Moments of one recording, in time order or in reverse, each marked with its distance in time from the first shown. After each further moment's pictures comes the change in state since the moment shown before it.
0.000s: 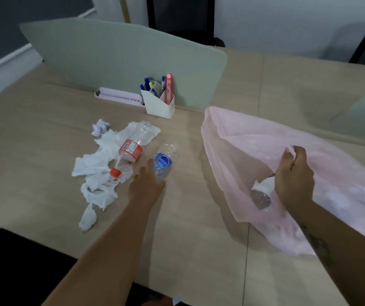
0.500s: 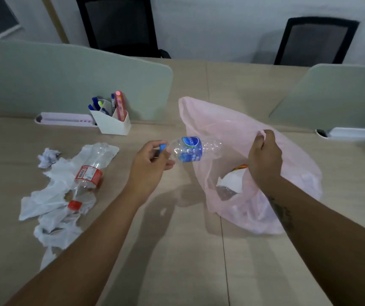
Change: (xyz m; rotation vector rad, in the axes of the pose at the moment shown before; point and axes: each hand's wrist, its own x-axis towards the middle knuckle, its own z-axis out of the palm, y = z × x) left_hand 0.002 0.133 -0.045 -1.077 -0.216 0.240; right_hand 0.033 -0.017 -0.024 -0.023 0.169 0.105
